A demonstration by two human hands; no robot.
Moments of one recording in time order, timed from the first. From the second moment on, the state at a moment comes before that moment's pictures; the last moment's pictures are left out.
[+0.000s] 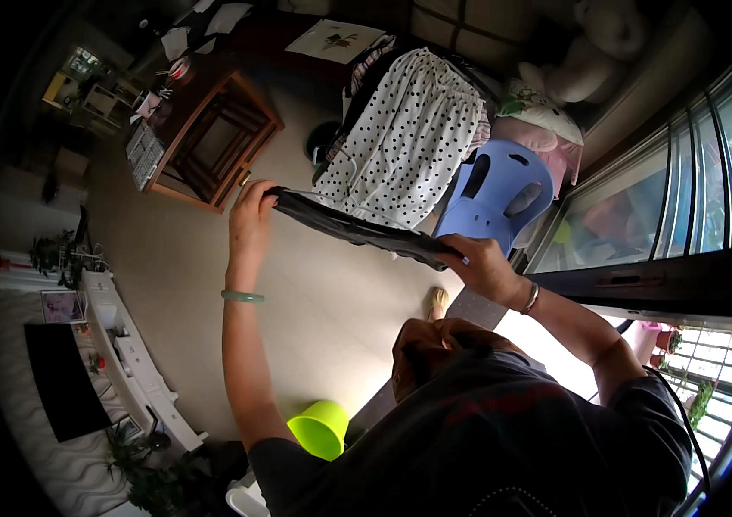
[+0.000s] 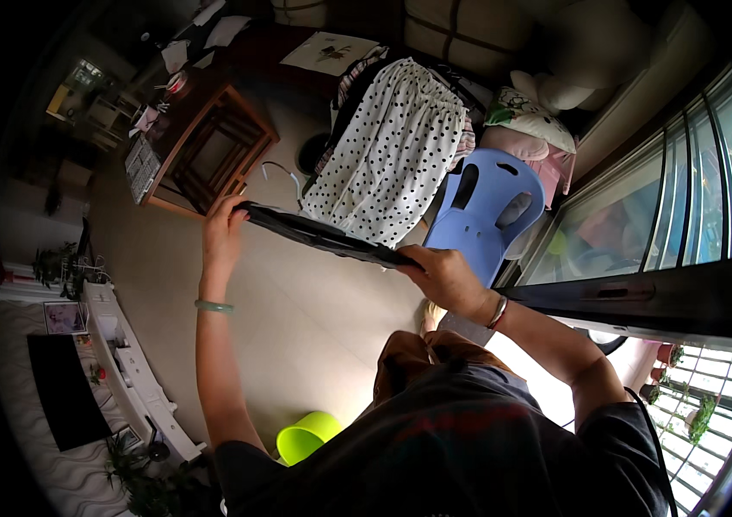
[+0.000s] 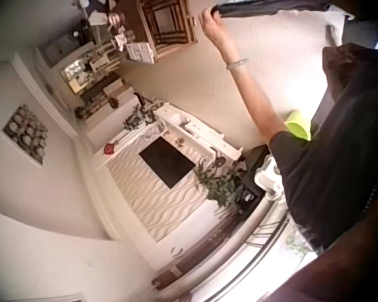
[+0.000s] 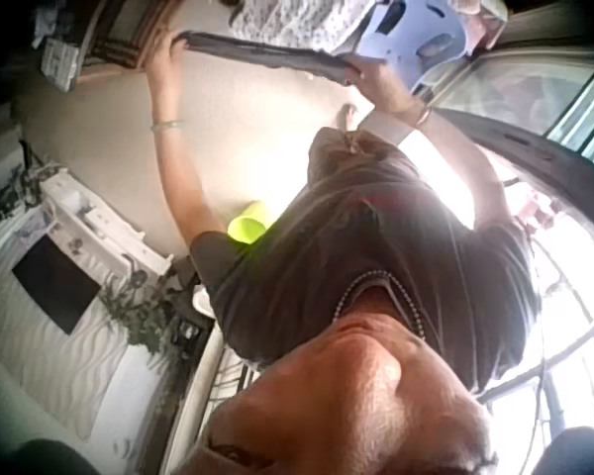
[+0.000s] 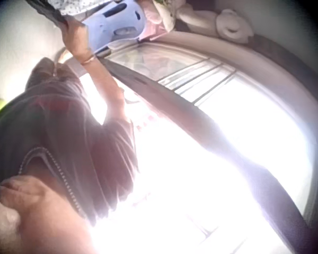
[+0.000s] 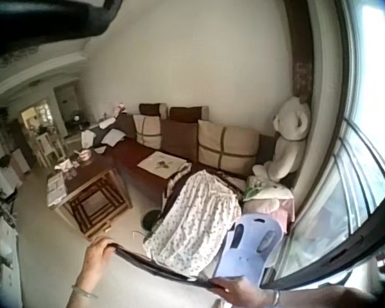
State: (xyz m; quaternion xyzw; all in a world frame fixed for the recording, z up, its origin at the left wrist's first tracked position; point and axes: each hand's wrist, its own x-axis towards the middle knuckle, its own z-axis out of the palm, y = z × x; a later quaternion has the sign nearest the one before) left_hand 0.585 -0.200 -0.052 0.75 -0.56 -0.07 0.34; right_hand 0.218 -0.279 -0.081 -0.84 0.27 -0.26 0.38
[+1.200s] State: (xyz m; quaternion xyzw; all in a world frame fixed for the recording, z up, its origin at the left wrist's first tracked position) left_hand 0.579 -0.844 -0.207 0.53 -0.82 -0.10 0.21; right_hand 0.271 -0.642 -0.231 -0.55 0.71 -0.35 0.27
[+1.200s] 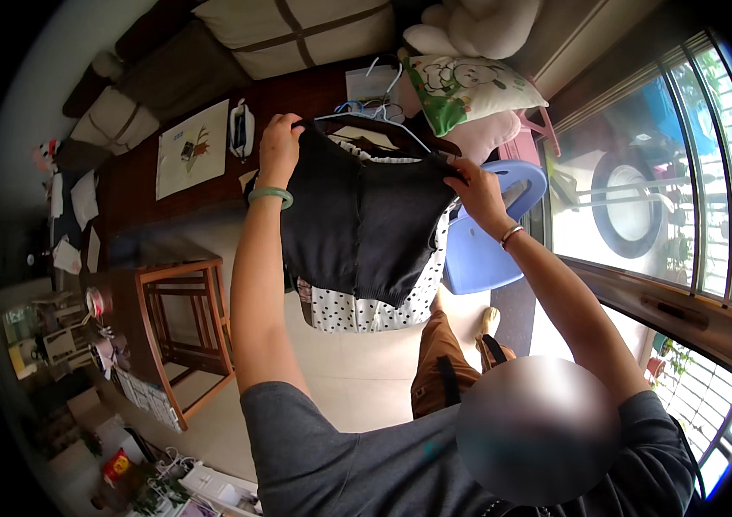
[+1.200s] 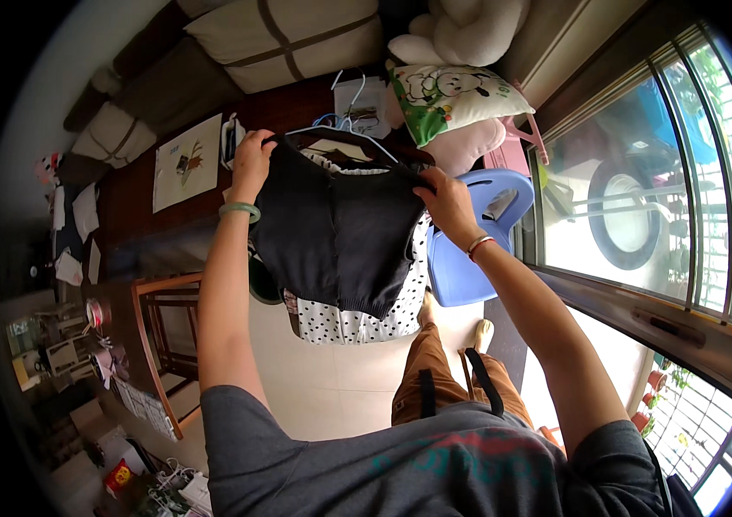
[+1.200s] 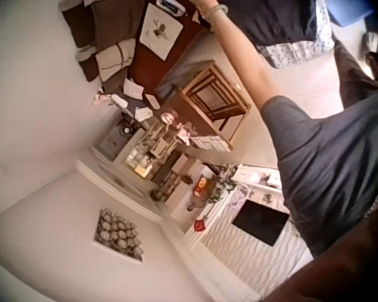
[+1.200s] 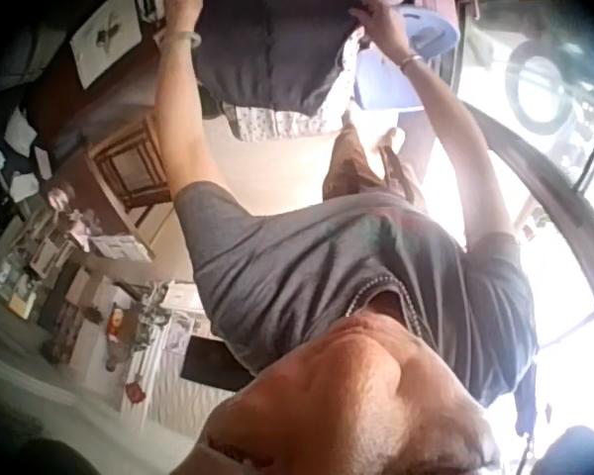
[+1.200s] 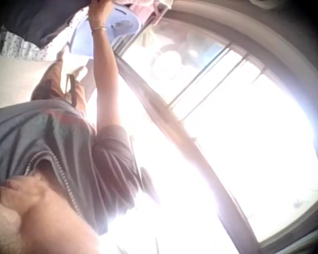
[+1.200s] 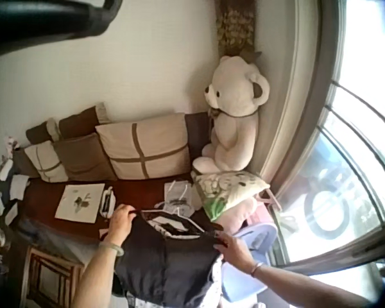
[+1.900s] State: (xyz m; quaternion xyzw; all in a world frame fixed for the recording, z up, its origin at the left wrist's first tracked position) left_hand 0.553 -0.736 -0.212 0.55 -0.71 -0.25 0.38; right_hand 0.246 -0.582 -0.220 -0.50 0.69 -0.44 0.28
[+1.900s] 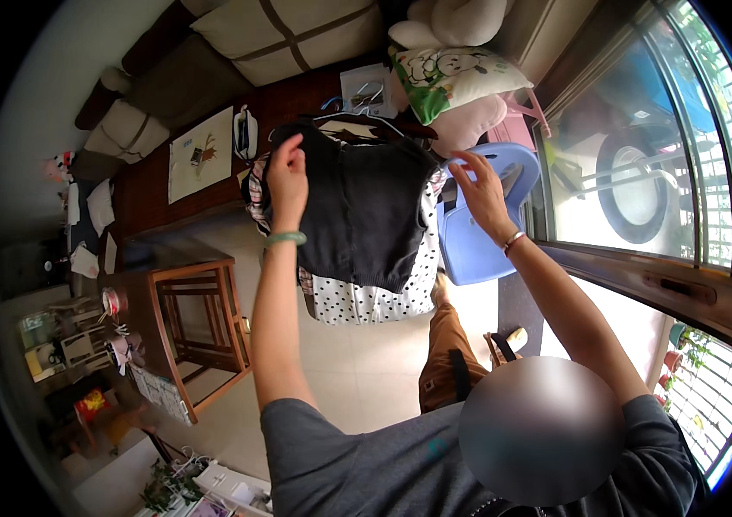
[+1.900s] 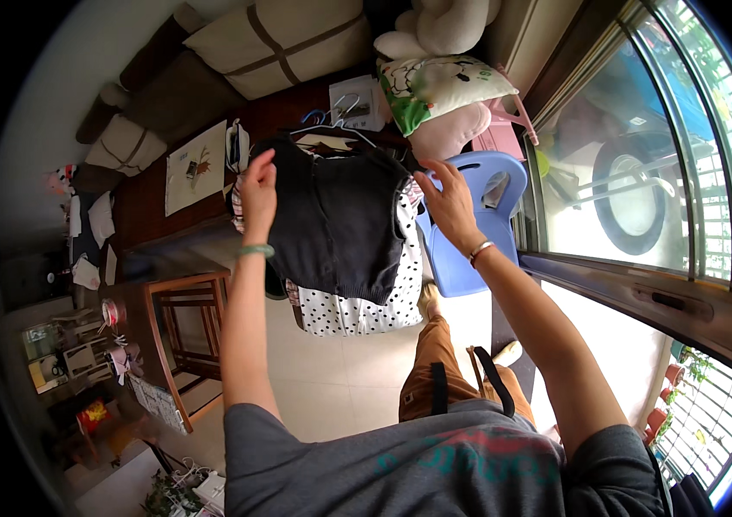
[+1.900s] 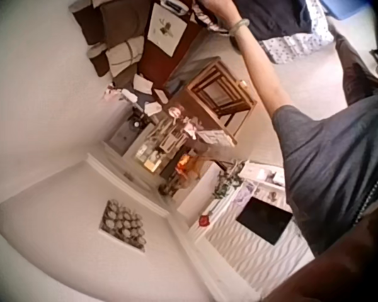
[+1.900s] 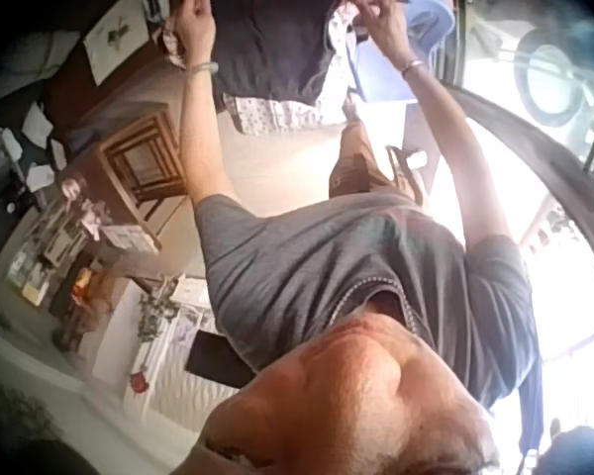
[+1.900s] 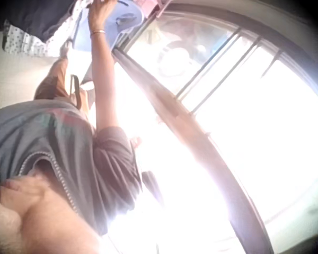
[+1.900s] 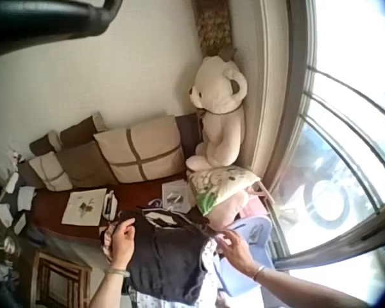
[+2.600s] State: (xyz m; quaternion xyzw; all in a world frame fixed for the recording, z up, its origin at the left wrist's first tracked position) left_hand 0.083 -0.183 -0.193 0.27 -0.50 -0.82 0.02; right_hand -0.033 -0.062 -0.178 -0.17 0.65 -0.60 0.43
